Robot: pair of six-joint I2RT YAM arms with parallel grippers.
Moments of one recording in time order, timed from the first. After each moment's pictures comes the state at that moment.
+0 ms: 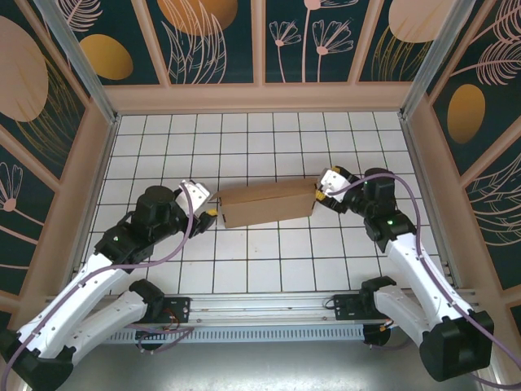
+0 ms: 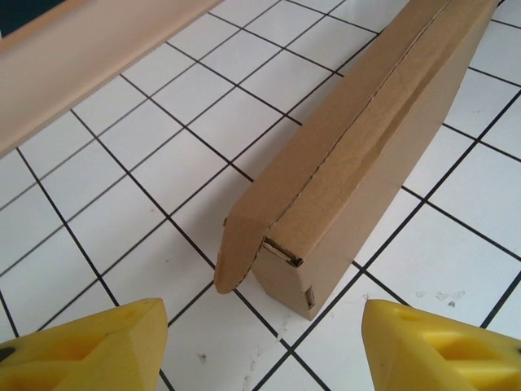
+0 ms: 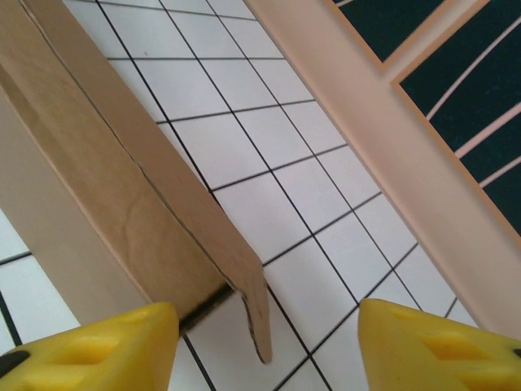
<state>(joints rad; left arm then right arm) -0.61 0.75 0.78 -0.58 0.04 0.21 0.25 0.88 0.63 -0.20 -0.38 -0.81</state>
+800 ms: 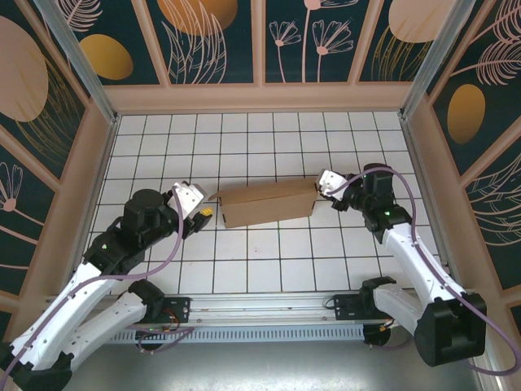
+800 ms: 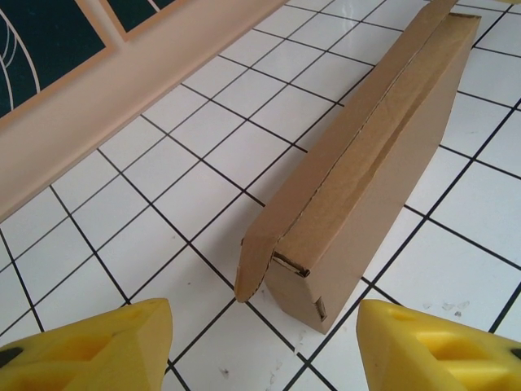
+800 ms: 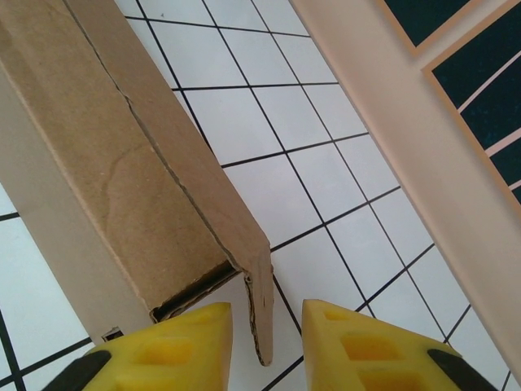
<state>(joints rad) -0.61 0.68 0.79 -0.59 0.04 0.26 0.21 1.00 0.65 -0.18 -0.43 -0.92</state>
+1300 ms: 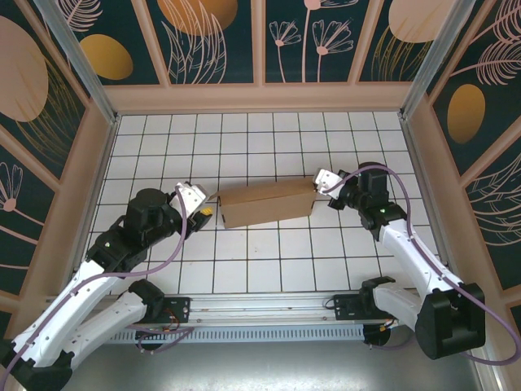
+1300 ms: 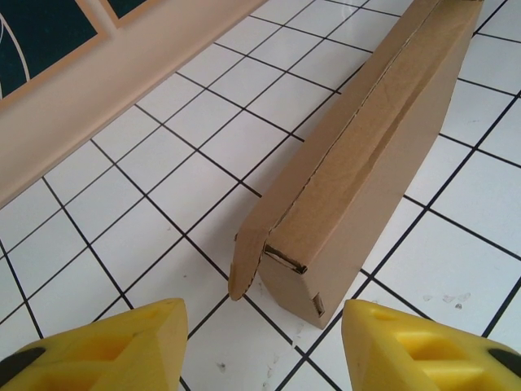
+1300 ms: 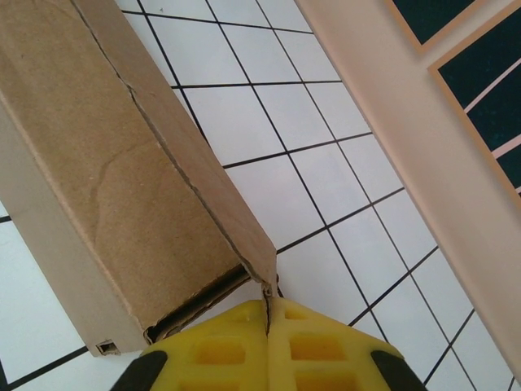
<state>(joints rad) -0.61 0.69 0.79 -0.59 0.04 0.26 0.25 1.03 0.65 -0.14 -0.40 -0.91</state>
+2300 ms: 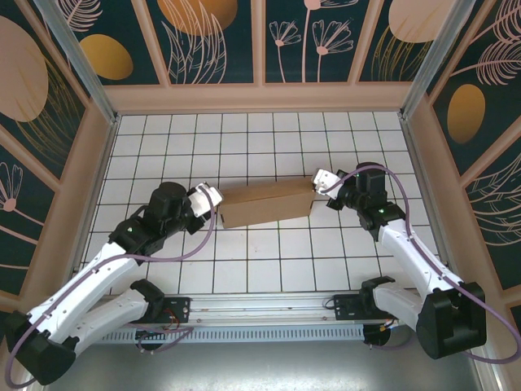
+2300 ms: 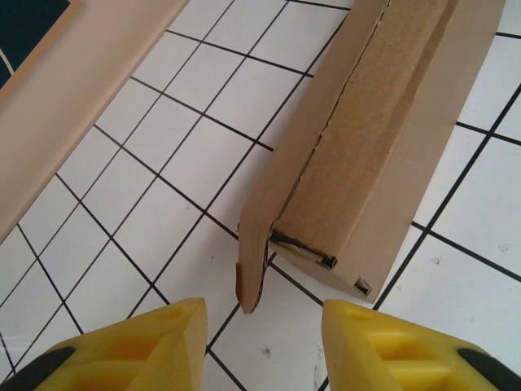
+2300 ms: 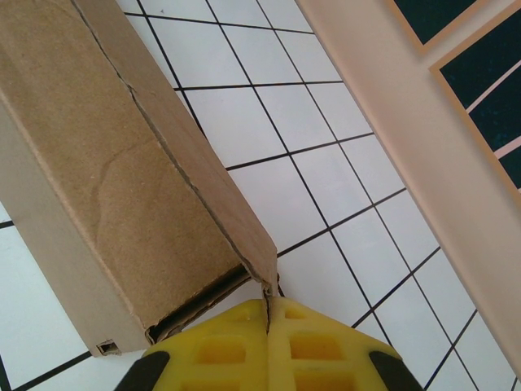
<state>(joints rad) -0.62 0.86 0.74 -0.49 -0.04 0.45 0.26 1.04 0.65 -0.14 -0.39 -0.89</state>
